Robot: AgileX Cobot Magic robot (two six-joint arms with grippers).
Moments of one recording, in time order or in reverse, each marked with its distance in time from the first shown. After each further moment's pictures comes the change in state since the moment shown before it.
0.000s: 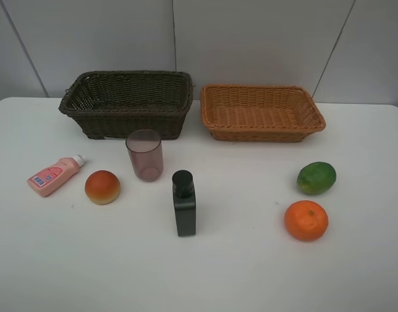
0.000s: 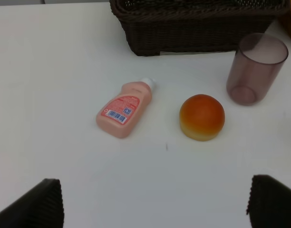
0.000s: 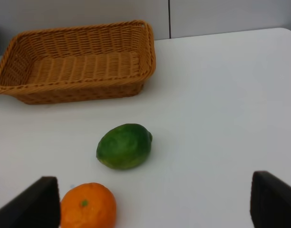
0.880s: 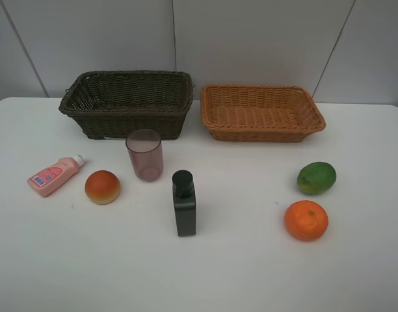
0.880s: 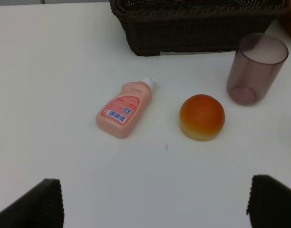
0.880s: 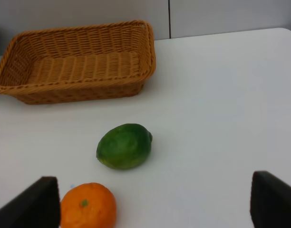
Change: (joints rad) left arm 0.000 0.000 0.000 0.000 0.000 0.000; right arm 0.000 0.000 0.000 0.000 0.000 0.000
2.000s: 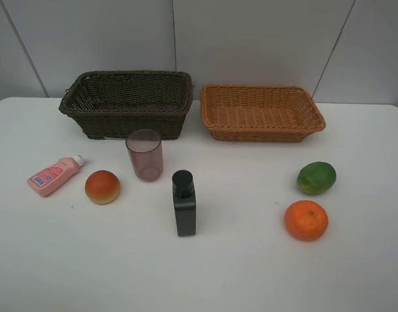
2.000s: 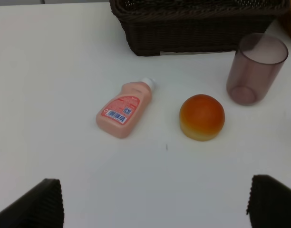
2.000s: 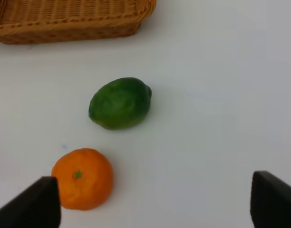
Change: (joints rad) left arm 0.000 0.000 0.000 0.000 0.000 0.000; right arm 0.013 0.571 -0.106 0.002 -0.102 0.000
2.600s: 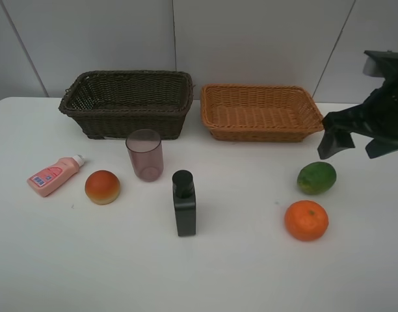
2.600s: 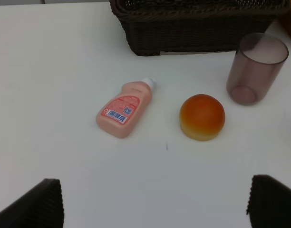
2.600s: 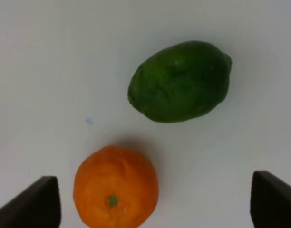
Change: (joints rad) left arm 0.000 0.000 0.000 0.000 0.000 0.000; right arm 0.161 0.819 -0.276 0.035 -0.072 0.022
